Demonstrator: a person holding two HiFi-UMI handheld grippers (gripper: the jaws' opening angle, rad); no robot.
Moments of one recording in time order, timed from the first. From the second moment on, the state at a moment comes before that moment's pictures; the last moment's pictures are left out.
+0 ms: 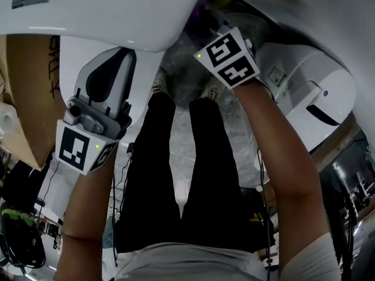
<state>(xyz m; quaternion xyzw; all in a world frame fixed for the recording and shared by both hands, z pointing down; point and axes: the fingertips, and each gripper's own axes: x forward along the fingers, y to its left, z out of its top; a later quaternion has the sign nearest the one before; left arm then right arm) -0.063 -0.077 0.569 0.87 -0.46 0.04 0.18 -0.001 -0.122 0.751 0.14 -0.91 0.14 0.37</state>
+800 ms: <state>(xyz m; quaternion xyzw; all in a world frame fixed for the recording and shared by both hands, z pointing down) -0.067 -0.048 0.419 0.87 -0.46 0.01 0.15 -0.011 -0.095 0.489 0.19 -0.94 0.12 0.25</state>
